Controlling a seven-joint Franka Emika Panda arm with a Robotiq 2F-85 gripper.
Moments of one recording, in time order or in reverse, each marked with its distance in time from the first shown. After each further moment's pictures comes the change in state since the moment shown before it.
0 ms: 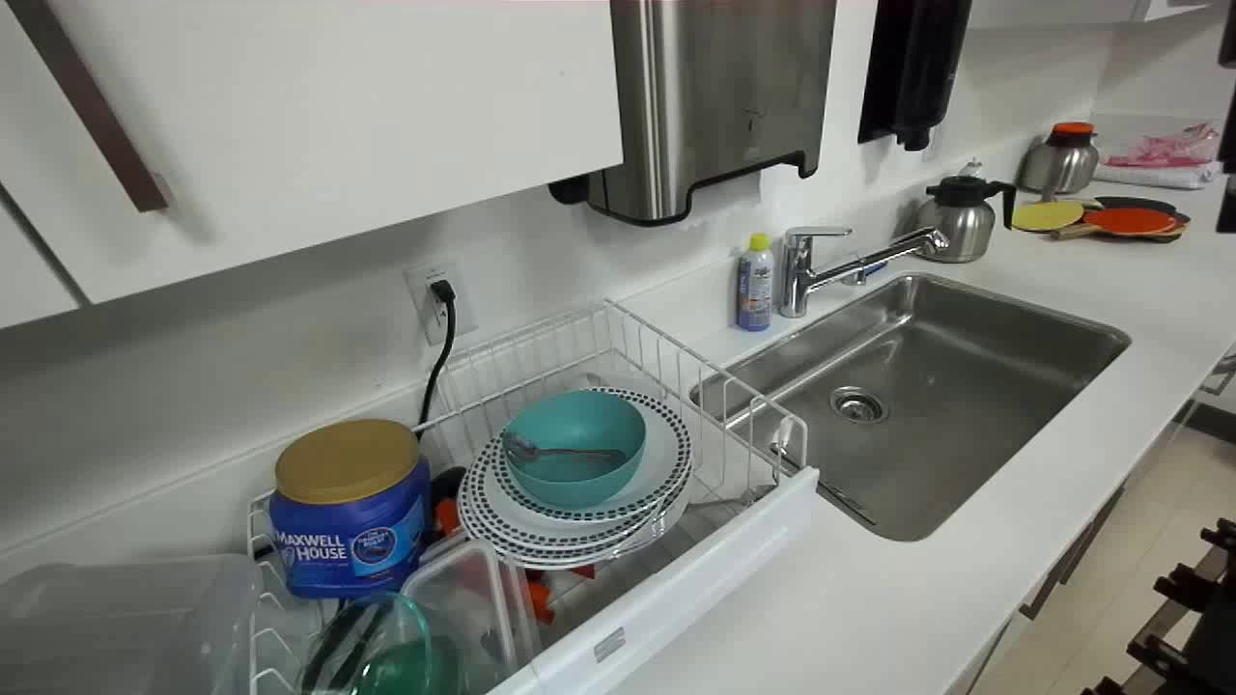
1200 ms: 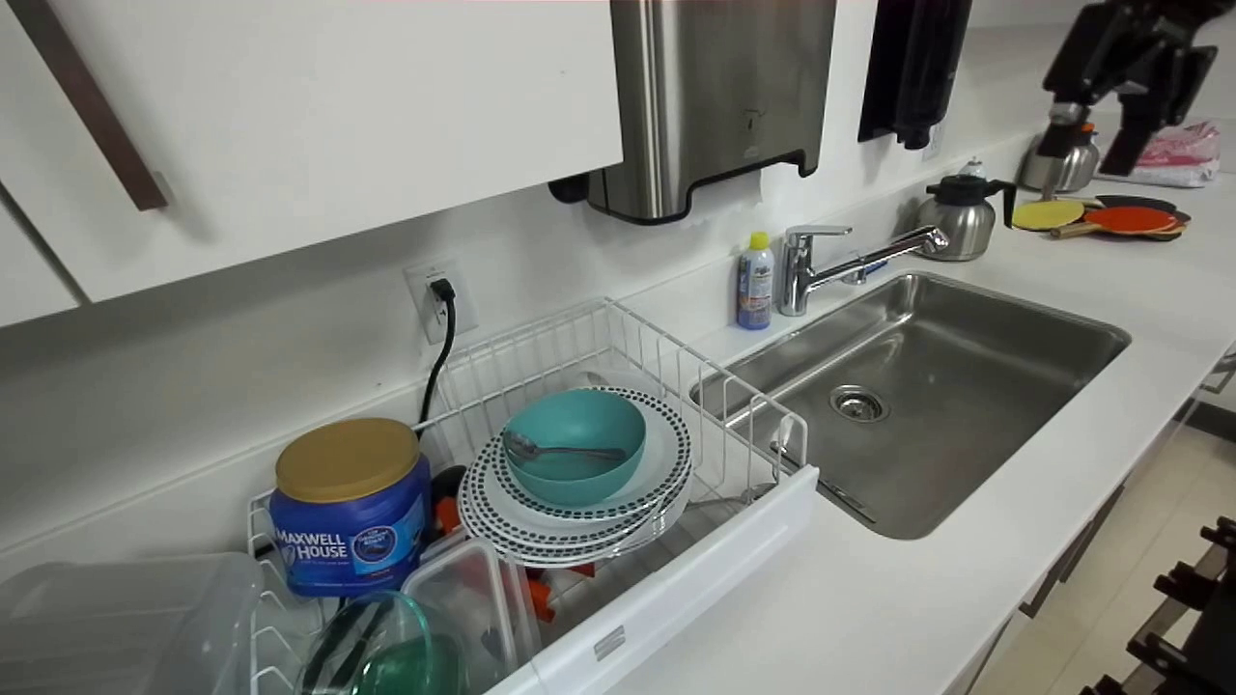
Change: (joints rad) arm -0.056 0.156 -0.002 0.141 0.125 0.233 0.111
